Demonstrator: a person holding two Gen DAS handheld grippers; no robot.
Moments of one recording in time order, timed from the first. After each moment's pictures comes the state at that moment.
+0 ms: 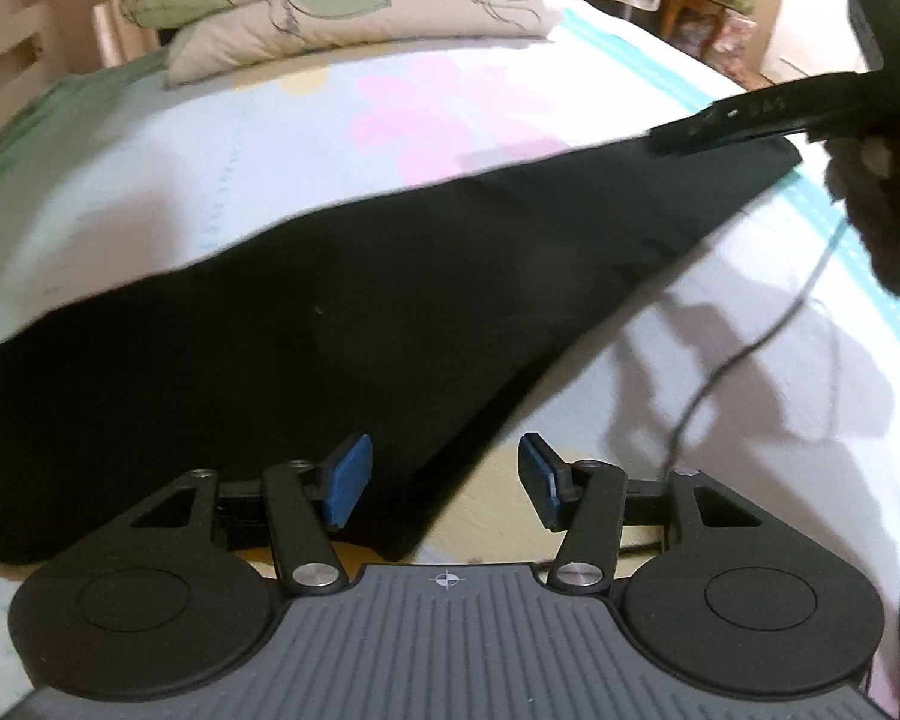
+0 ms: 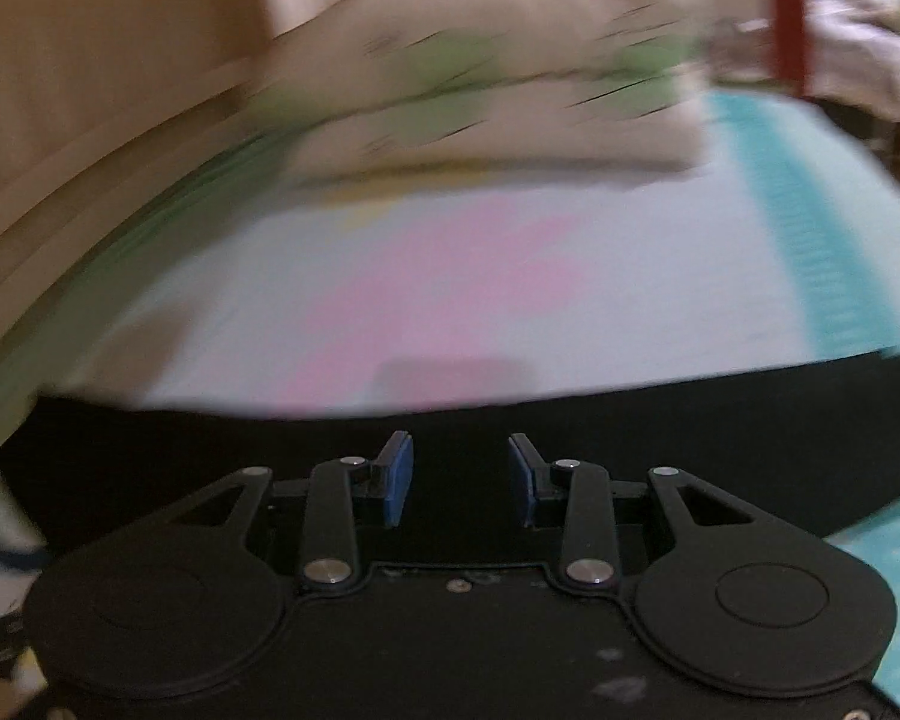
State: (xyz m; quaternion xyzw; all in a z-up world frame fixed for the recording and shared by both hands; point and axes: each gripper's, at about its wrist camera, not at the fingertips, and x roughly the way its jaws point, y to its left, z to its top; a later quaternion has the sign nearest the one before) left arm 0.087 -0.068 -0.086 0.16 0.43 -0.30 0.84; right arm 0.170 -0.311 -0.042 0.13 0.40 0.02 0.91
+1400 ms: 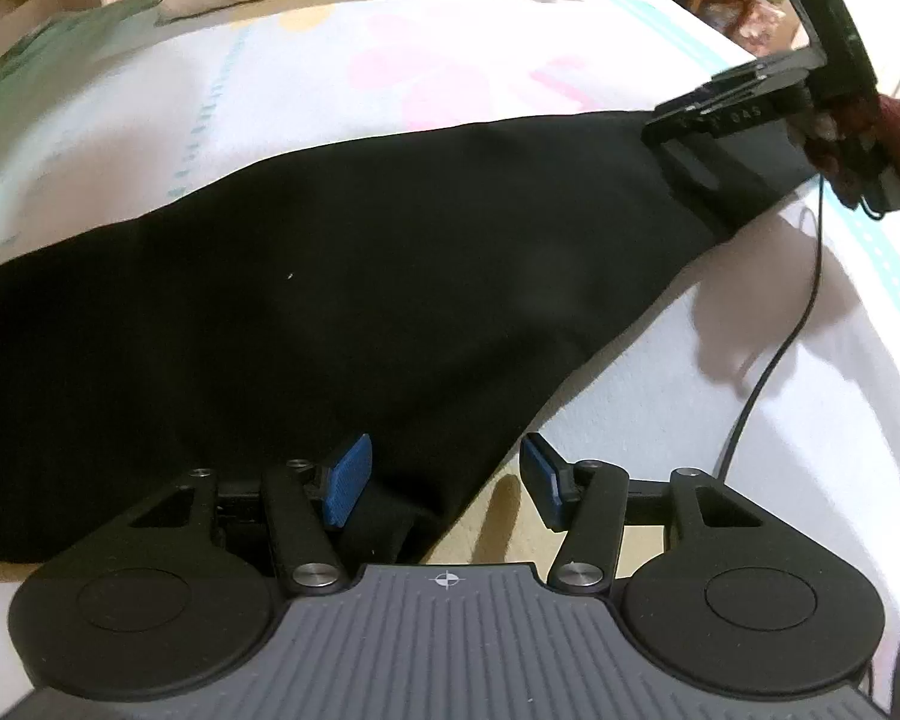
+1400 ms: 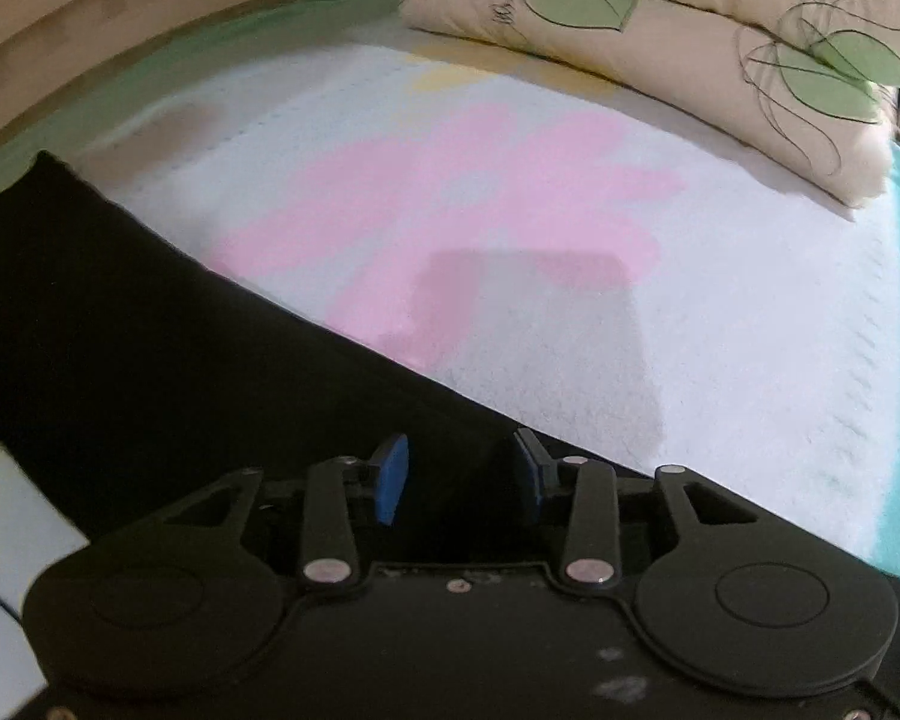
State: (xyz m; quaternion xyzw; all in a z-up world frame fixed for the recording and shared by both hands) left arm 0.118 -0.087 -0.110 0.13 0.48 -0.28 0.82; right arm 0.262 -0.399 -0.100 -0.03 0.47 0.15 0.87
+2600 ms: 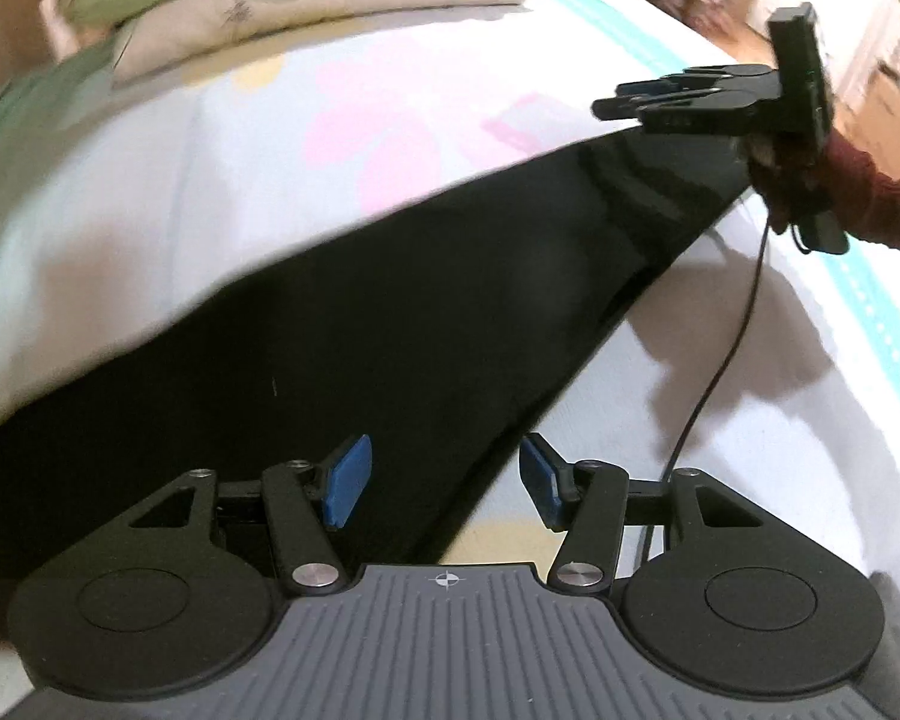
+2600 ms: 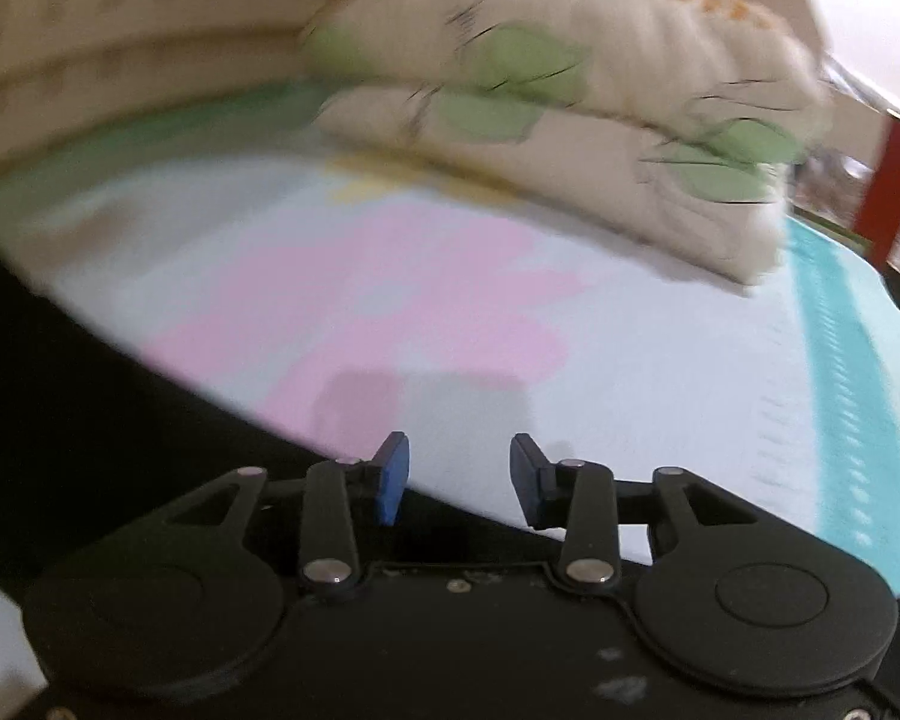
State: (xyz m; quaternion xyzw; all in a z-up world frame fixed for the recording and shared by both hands) left arm 0.130 -0.121 -0.038 0.20 0.47 -0.31 0.80; right arm 0.221 -0.409 -0.081 -0.01 0.34 0.01 0.94
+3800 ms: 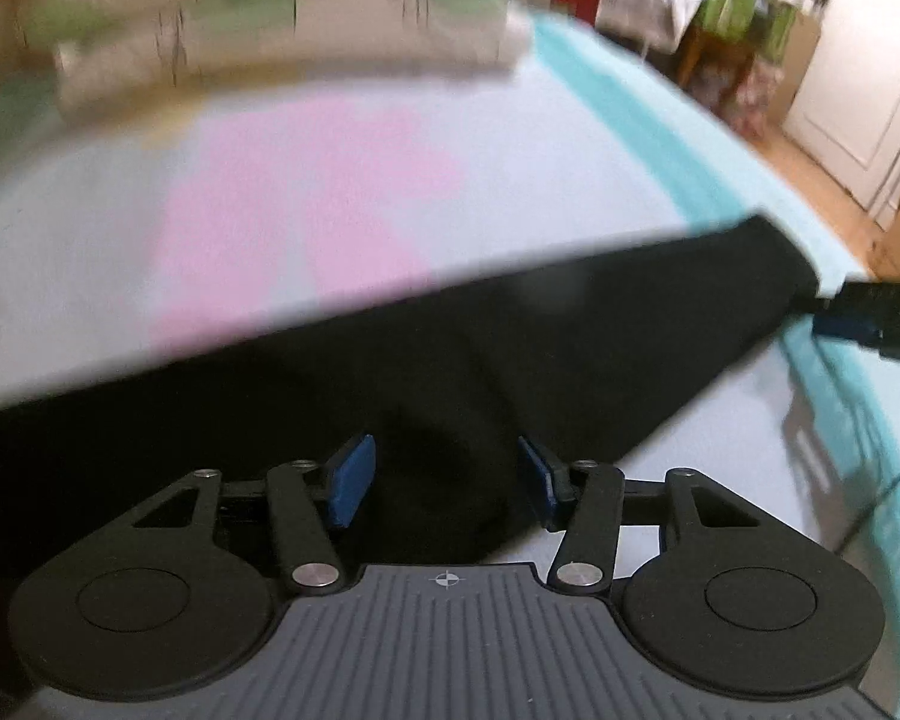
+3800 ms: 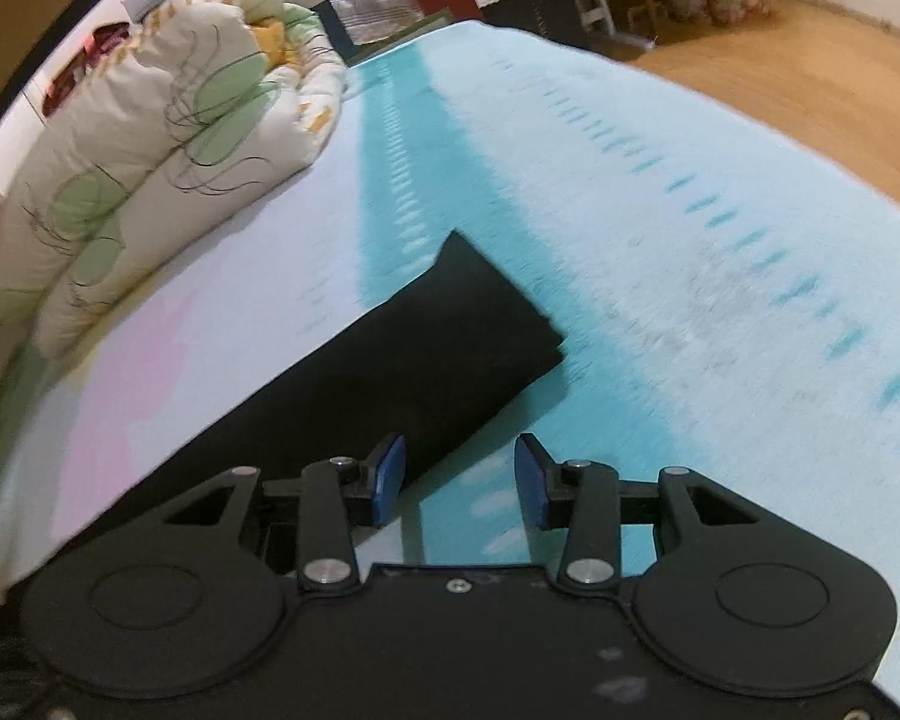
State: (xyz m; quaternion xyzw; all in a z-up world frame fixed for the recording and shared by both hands) left arm 0.150 -0.274 -0.085 0.10 0.41 -0.28 0.86; right arm 0.091 -0.555 -0.092 0.28 0.37 -0.25 0.85
